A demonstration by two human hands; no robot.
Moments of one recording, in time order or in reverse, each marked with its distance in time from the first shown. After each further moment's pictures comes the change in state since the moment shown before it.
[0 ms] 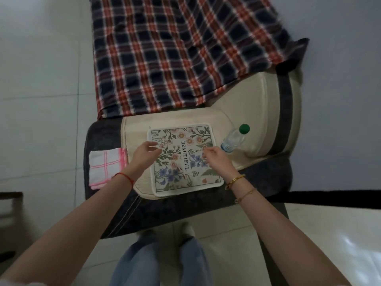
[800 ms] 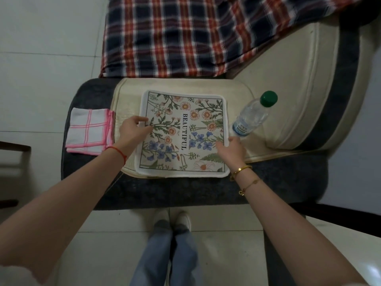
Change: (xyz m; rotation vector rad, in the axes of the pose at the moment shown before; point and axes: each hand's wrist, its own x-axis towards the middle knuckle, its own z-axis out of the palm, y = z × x) left_hand 0.066 -0.067 0.061 0.013 0.392 -0.098; right_hand 0.107 0.121 0.008 -0.151 0.090 0.056
